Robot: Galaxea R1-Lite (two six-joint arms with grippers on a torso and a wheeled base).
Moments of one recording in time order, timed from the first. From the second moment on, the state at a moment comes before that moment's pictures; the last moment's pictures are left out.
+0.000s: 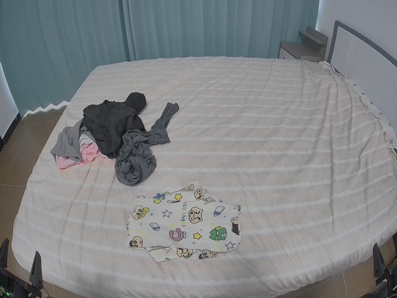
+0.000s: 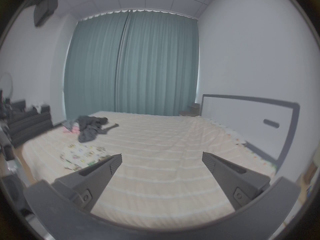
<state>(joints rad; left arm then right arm) 0.00 0.01 -0.02 -0.04 0.14 0.11 -0.01 0.04 -0.02 -0.07 -0.02 -0.10</state>
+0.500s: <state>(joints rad) 0.00 0.01 -0.02 -0.04 0.09 0.07 -0.01 0.01 -0.02 -0.05 0.10 0.03</state>
